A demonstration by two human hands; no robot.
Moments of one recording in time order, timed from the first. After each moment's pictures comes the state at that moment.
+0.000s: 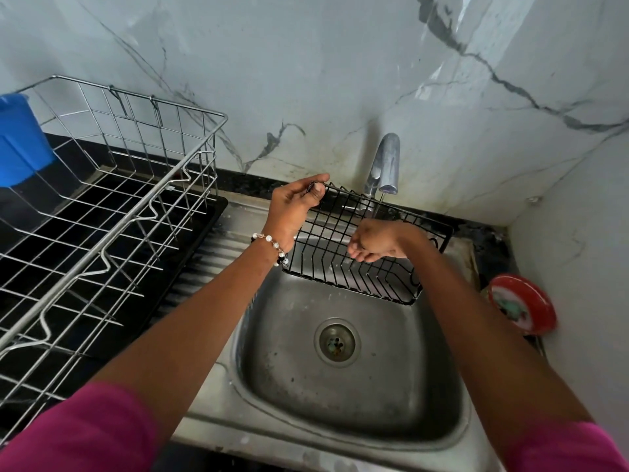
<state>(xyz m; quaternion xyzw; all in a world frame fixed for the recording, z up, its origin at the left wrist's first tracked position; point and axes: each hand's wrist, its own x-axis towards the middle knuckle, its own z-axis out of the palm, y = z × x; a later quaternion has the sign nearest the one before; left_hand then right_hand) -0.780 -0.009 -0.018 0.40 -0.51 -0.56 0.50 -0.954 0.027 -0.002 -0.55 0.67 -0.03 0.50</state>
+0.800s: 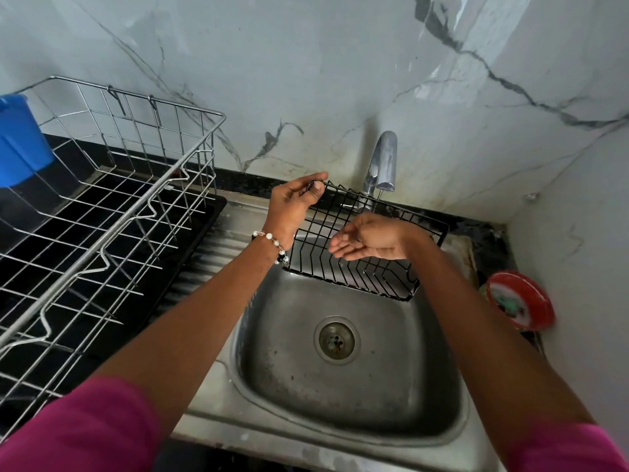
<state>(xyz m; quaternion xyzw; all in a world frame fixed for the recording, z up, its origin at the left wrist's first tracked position) -0.781 -0.011 -0.020 0.40 -0.53 -0.55 0.51 -0.953 0.032 -0.003 -0.50 0.62 -0.13 0.59</state>
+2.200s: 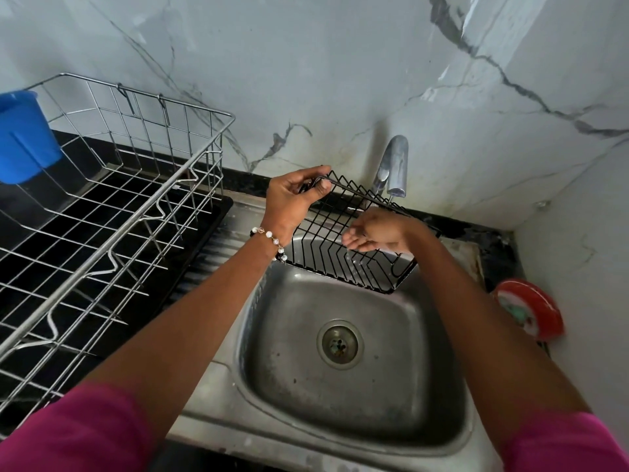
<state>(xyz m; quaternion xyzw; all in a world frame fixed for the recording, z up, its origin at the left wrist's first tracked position) -0.768 -0.020 -0.010 0.38 -0.55 -0.50 0.55 -0.955 0.010 -0.007 -0.54 0.67 -0.10 0.50</state>
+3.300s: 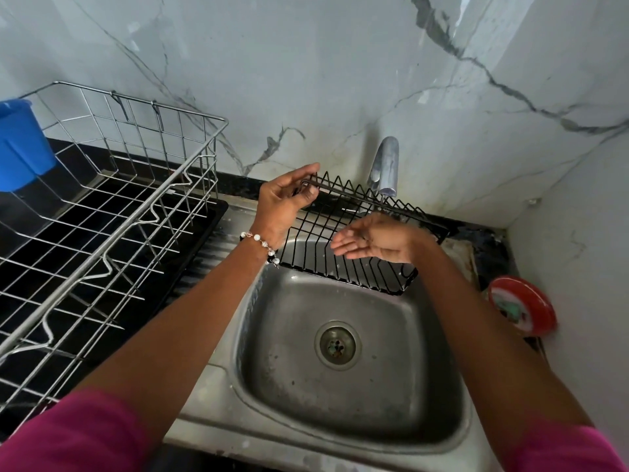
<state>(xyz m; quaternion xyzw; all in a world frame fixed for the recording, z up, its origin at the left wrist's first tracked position) -0.764 -0.011 -0.005 0.36 -0.53 -0.55 0.54 -0.962 0.032 -0.002 -0.49 0.59 -0.19 0.61</state>
